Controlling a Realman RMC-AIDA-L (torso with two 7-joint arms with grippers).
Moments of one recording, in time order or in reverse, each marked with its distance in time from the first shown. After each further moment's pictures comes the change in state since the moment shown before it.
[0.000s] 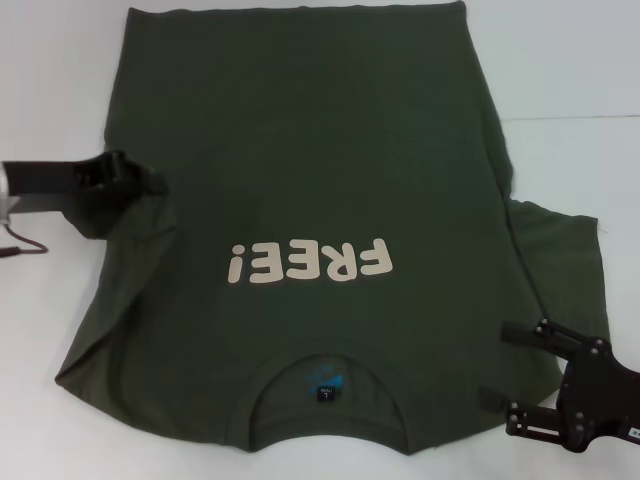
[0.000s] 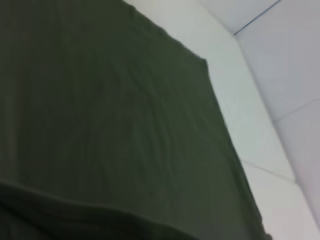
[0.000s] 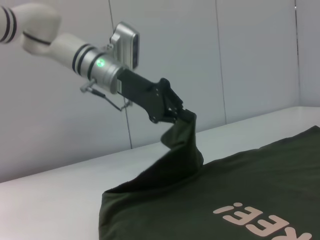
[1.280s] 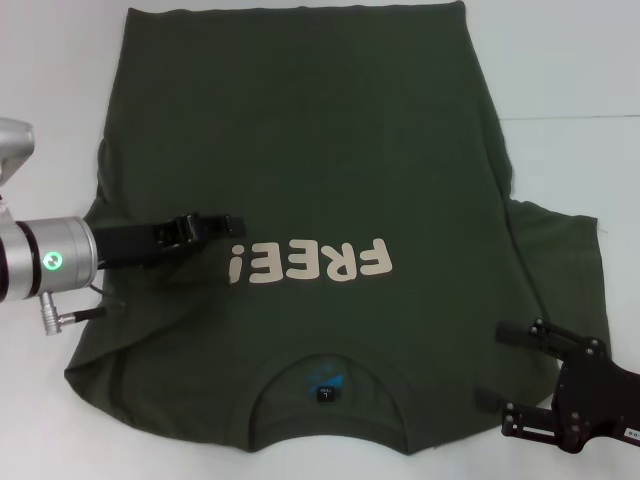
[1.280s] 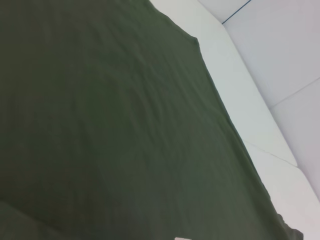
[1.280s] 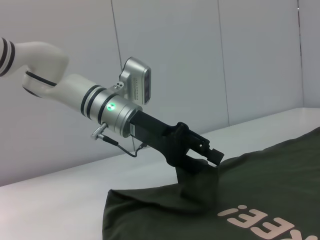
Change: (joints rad) left arm 0.024 -0.110 0.010 -0.159 -0.054 -0.196 0.231; right arm 0.004 0.002 -0.002 0.008 0.000 -0.001 -0.001
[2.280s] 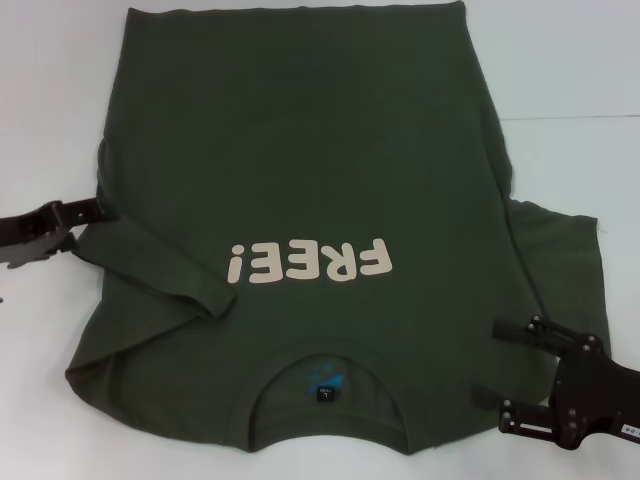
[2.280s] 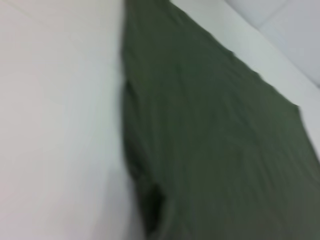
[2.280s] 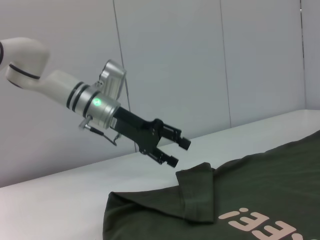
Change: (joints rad) left arm 0.099 0.089 -0.008 0.100 0.044 -0.077 -0.168; right arm 0.008 0.000 0.000 0.001 0.000 0.000 0.000
